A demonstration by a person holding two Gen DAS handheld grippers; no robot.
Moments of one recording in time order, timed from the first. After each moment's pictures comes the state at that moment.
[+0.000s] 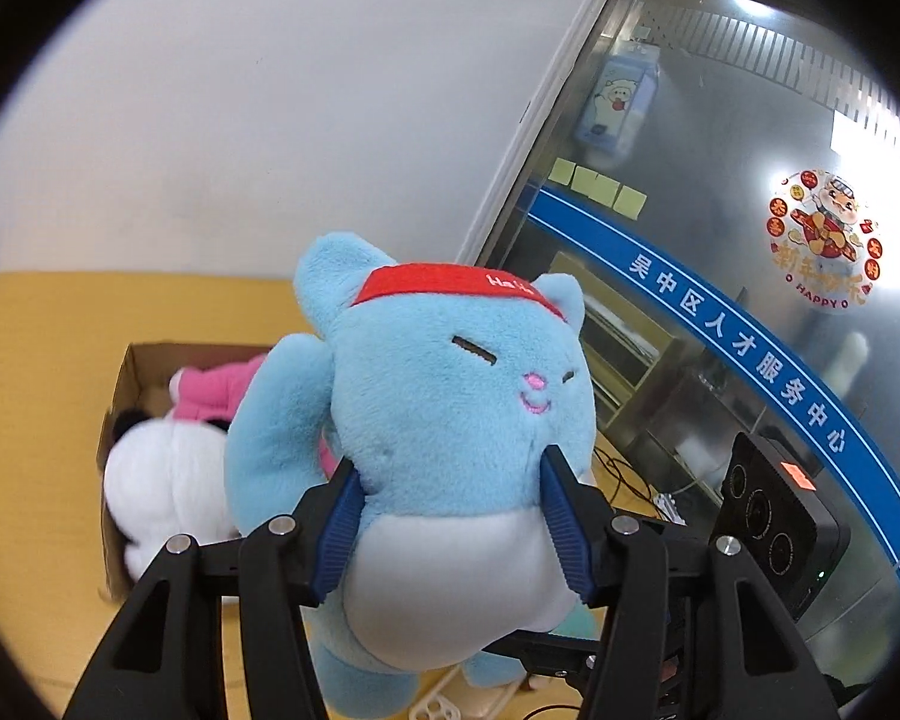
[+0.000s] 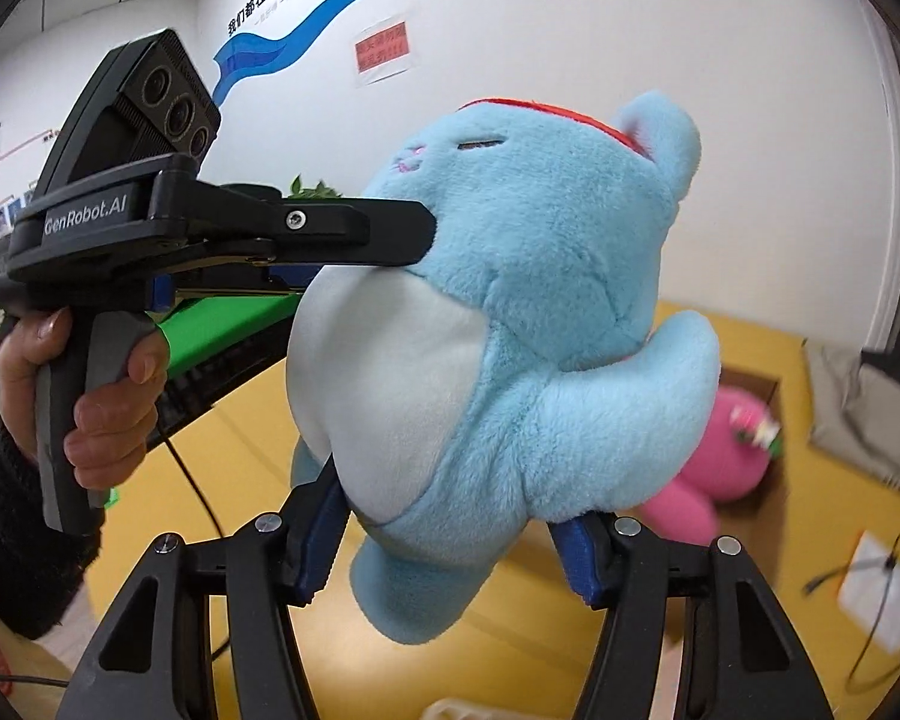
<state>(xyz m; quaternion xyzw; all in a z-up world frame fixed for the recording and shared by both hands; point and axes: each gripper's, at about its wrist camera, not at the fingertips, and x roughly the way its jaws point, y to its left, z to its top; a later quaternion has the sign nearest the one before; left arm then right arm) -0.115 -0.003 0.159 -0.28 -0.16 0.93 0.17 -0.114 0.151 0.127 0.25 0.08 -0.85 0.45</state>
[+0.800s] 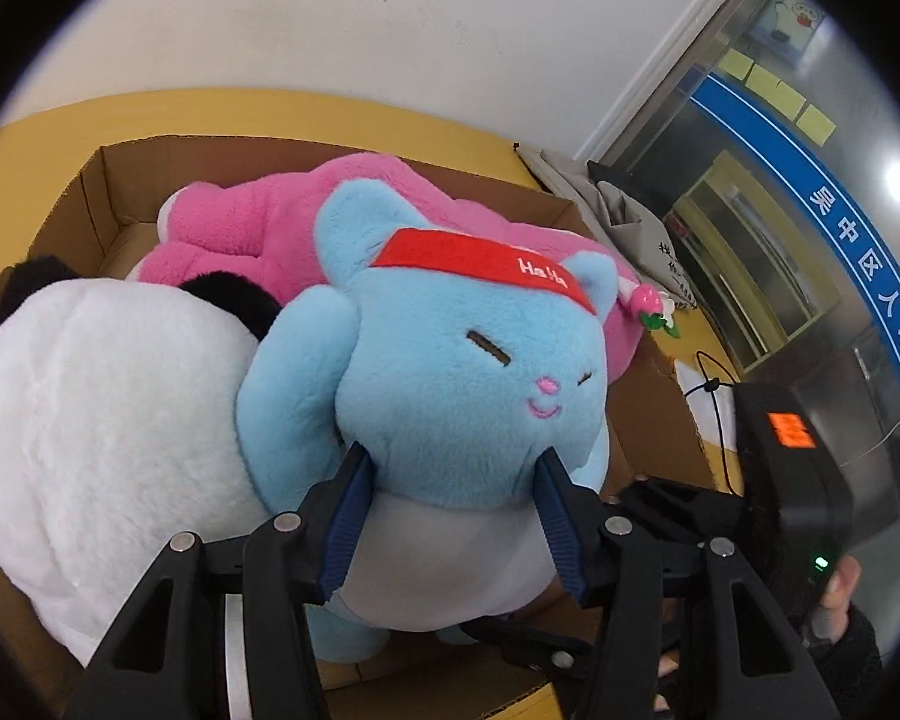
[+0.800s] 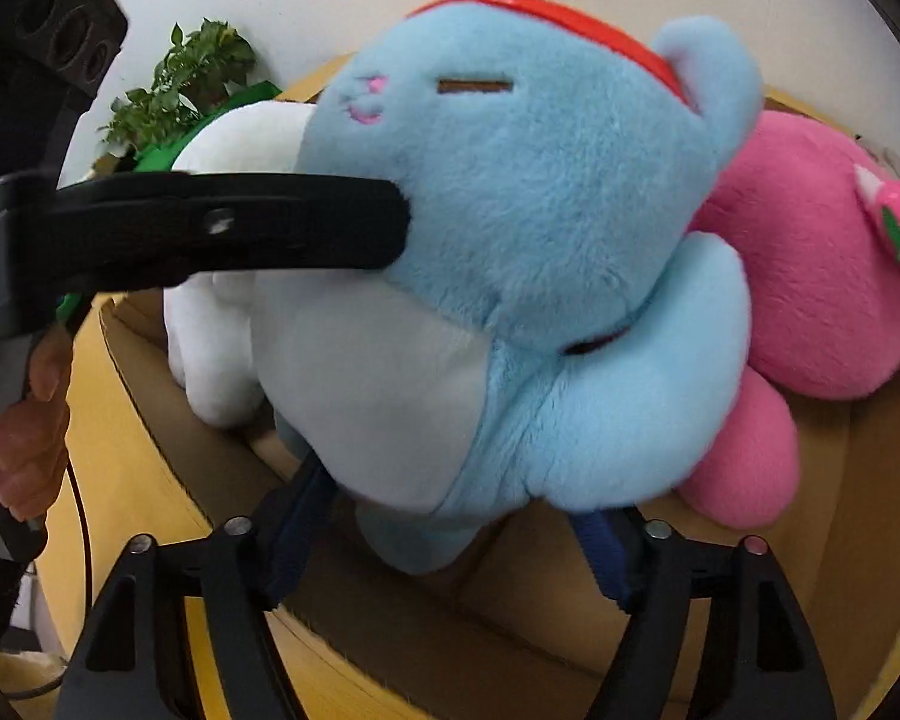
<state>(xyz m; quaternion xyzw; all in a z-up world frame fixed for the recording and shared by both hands) -0.255 -0.011 -0.032 -0.44 -0.20 0.87 0.09 -0.299 0.081 -0.060 0.50 0.12 -0.76 0.41</state>
